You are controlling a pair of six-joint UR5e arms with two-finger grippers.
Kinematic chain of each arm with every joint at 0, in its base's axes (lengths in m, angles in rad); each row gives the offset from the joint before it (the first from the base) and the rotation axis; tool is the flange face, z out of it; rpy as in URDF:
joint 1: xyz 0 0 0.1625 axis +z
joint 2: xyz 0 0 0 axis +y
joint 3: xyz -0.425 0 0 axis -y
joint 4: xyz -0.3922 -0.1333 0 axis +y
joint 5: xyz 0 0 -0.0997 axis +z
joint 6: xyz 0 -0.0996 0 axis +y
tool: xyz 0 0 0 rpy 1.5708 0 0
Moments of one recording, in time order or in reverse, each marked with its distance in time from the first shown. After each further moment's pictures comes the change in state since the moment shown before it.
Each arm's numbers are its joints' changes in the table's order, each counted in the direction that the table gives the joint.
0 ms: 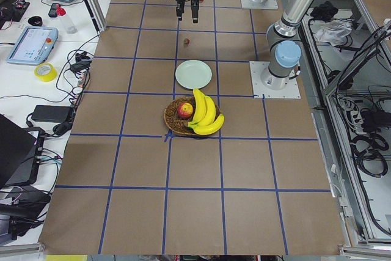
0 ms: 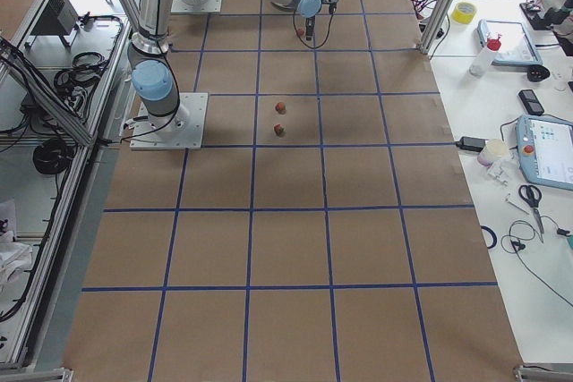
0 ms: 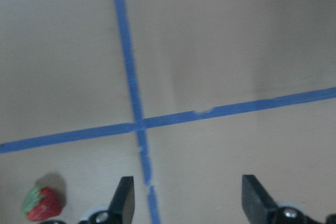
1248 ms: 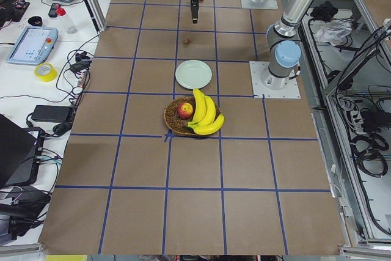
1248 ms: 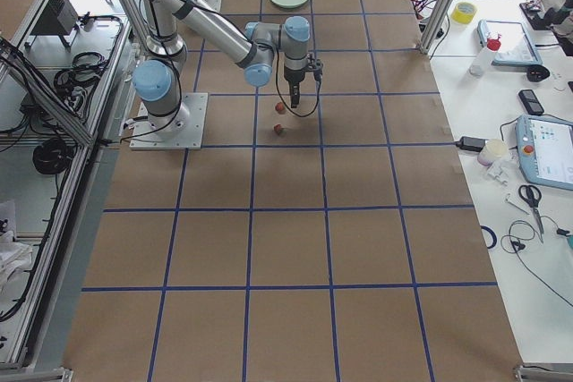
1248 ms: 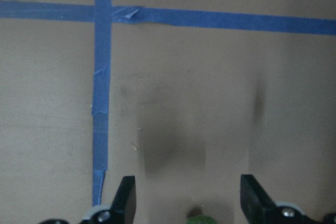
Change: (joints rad) left arm 0.000 0.004 0.000 -0.001 0.001 0.000; right arm -0.392 0.194 0.528 0.349 0.082 0.636
